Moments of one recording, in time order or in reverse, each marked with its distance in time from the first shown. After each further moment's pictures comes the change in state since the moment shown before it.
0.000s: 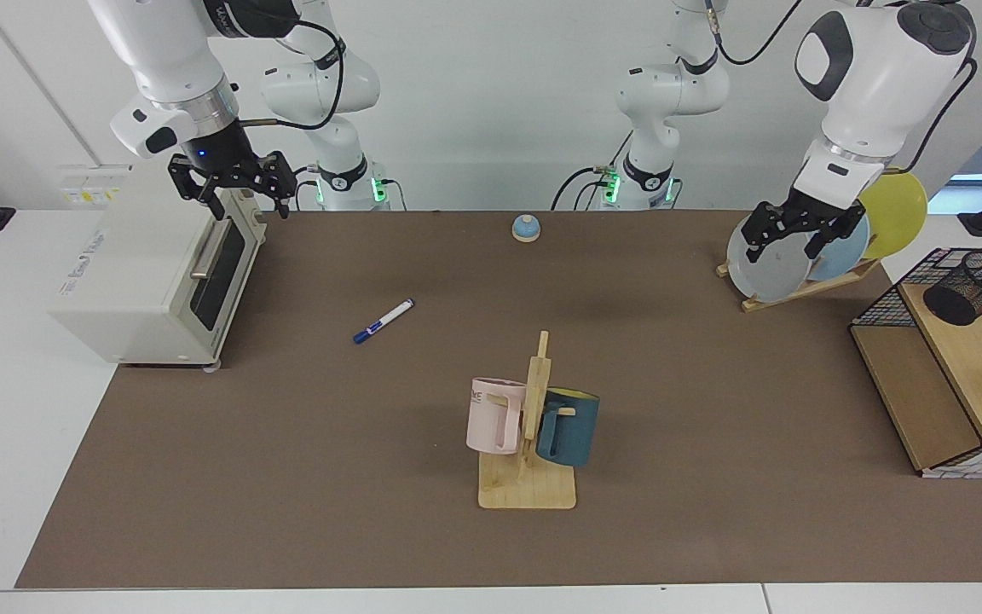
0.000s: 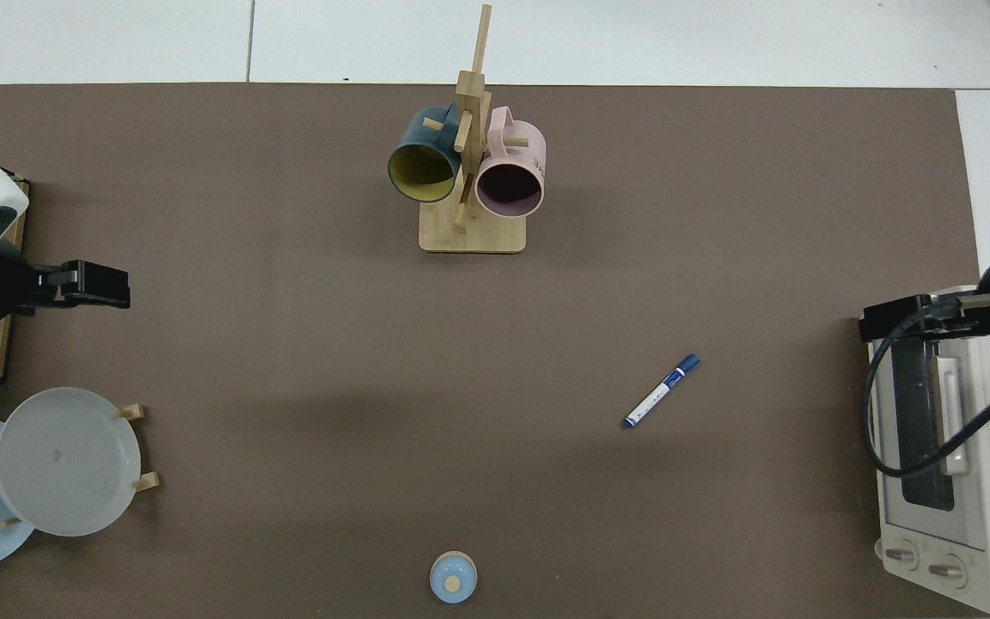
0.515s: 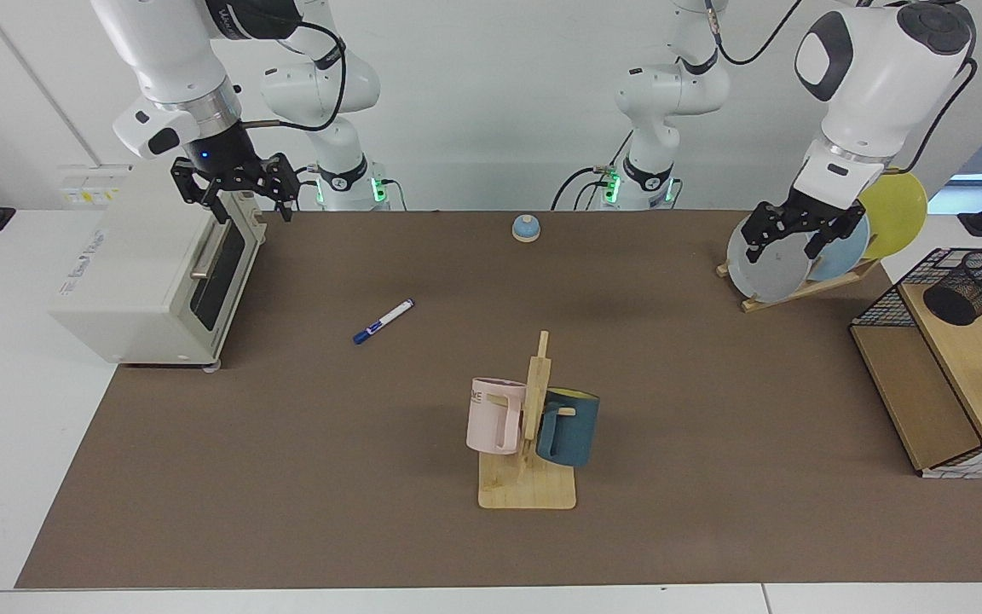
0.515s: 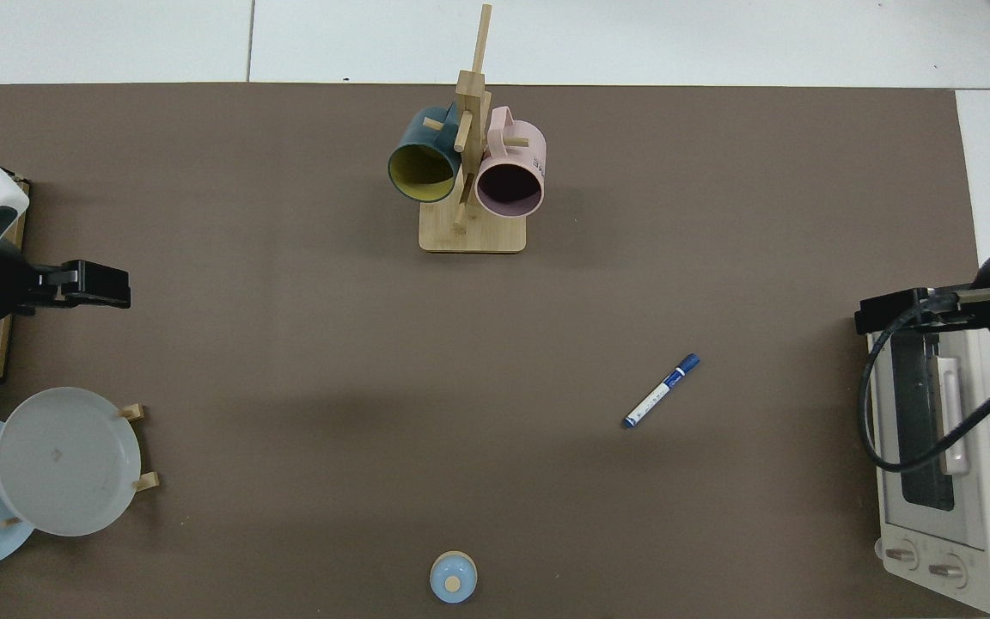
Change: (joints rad) left arm 0.000 0.000 0.000 0.000 0.000 0.000 0.000; right arm -0.001 0.001 -0.001 -0.004 0.009 0.029 0.000
